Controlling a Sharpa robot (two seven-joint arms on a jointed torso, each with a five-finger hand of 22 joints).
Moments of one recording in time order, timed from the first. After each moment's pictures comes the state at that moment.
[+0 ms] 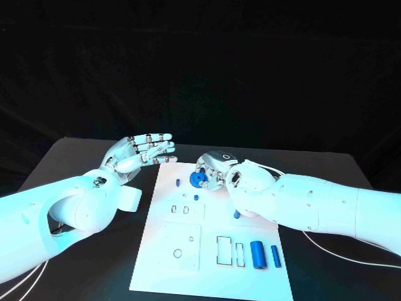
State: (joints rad) left arm 1.18 -0.92 0.02 1.66 -0.06 -0.30 0.41; left_hand 1.49 -0.17 0.39 0.25 0.09 0.76 0.20 0.21 0.14 0.87 0.23 0.09 0.07 0.78 0.20 0.11 0.19 0.17 0.86 0.28 0.25 0.09; right arm 1.24 -0.47 -0.17 1.24 -1.51 -0.44 -0.26; right_hand 1.35 -0.24 0.53 0.14 0.22 0.90 0.15 0.27 0.47 1.41 0.07 1.42 1.31 1.47 -0.01 1.54 1.31 0.06 1.45 0.10 1.44 1.31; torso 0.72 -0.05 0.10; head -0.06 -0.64
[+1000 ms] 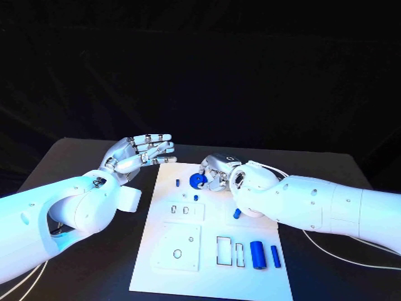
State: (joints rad) left arm 1.18 -0.92 0.02 1.66 -0.06 -0.30 0.41; left_hand 1.49 -0.17 0.39 0.25 0.09 0.76 0.20 0.21 0.14 0.87 0.23 0.09 0.07 0.77 0.20 0.11 0.19 0.17 0.86 0.28 0.25 0.08; right arm 1.24 -0.49 -0.17 1.24 -1.43 -0.41 -0.25; right_hand 1.31 -0.20 0.32 0.24 0.22 0.86 0.17 0.17 0.41 1.39 0.09 1.41 1.31 1.46 0.02 1.54 1.31 0.06 1.45 0.12 1.43 1.31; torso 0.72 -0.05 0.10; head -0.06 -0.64
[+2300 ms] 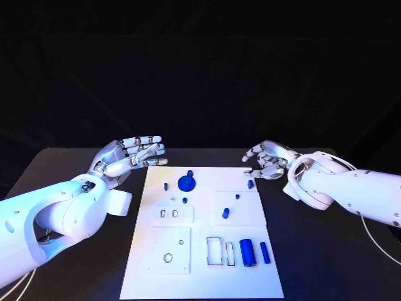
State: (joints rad) left arm 1.18 -0.92 0.02 1.65 -0.06 -0.30 0.41; left_hand 1.49 -0.17 0.39 0.25 0.09 0.76 0.20 0.21 0.14 0.87 0.23 0.09 0.07 0.77 0.20 0.11 0.19 0.17 0.86 0.28 0.25 0.08; right arm 1.29 -0.93 -0.17 1.42 -1.11 -0.42 0.01; right_hand 1.39 -0.23 0.34 0.19 0.22 0.87 0.17 0.15 0.39 1.38 0.09 1.40 1.31 1.46 0.02 1.54 1.31 0.06 1.43 0.12 1.39 1.31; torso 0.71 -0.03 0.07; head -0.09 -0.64
